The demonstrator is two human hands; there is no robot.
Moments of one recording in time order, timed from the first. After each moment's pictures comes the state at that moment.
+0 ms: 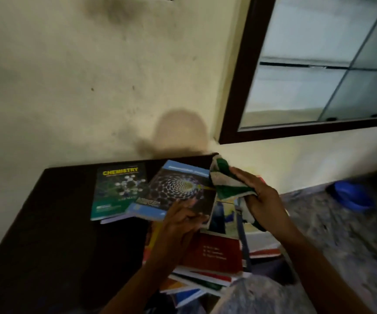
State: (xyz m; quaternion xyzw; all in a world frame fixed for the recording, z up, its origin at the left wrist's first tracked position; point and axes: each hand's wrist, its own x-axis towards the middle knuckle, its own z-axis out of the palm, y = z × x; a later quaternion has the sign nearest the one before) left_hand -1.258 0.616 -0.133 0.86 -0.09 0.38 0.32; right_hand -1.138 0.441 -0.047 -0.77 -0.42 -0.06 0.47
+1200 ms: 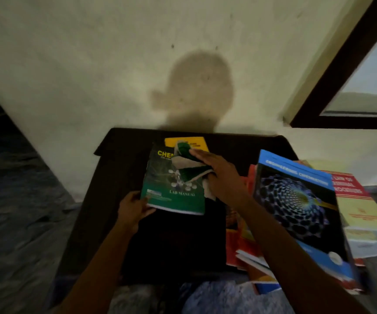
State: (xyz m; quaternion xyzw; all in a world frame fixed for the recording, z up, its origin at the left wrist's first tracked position) left_hand -1.358 0.853 -0.212 0.42 0.49 0.19 0.74; right_hand -1.221 0.697 -0.083 -0.79 -0.48 0.08 0.37
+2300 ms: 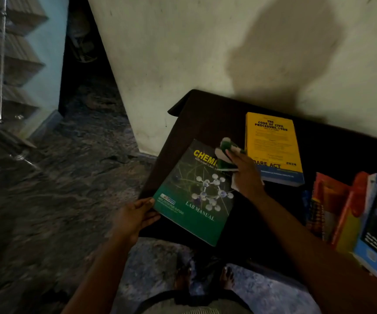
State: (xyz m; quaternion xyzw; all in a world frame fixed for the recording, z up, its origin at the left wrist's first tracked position) left_hand -1.531 0.857 -0.234 0.32 0.59 0.22 0.71; right_hand -1.249 0.801 -0.238 -0.81 -0.53 0.12 0.23
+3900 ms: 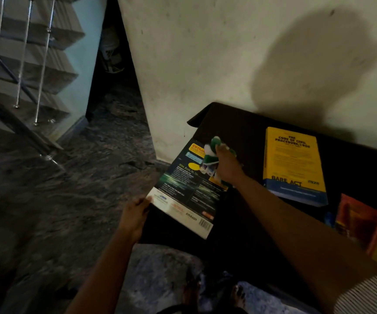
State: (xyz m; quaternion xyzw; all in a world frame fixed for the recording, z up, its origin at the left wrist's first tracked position) left_hand -1.549 0.885 -0.236 0.27 0.59 0.33 0.68; right_hand -1.287 0.899 -0.220 -0.81 -0.53 0.20 0.15
